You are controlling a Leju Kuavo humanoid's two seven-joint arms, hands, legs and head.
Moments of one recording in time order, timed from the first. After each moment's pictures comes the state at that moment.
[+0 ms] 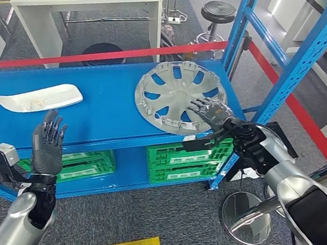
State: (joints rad) left arm -0.37 0.03 -0.42 -1.11 0.46 -0.05 -0.51; right arm -0.73 -0.33 0.71 -0.91 1.19 0.03 -0.20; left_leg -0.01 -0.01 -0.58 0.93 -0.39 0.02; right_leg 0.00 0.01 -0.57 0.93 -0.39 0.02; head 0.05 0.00
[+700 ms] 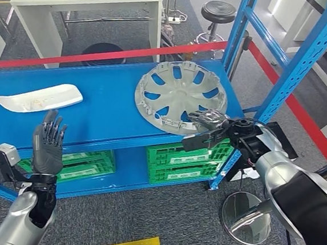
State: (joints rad) left arm -0.38 0.02 -0.42 -1.06 0.46 -0.07 -0.54; right arm -0.86 -0.22 0.71 -0.56 1.04 0.16 -0.41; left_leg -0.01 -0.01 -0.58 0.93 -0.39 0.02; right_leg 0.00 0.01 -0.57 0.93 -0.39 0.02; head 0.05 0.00
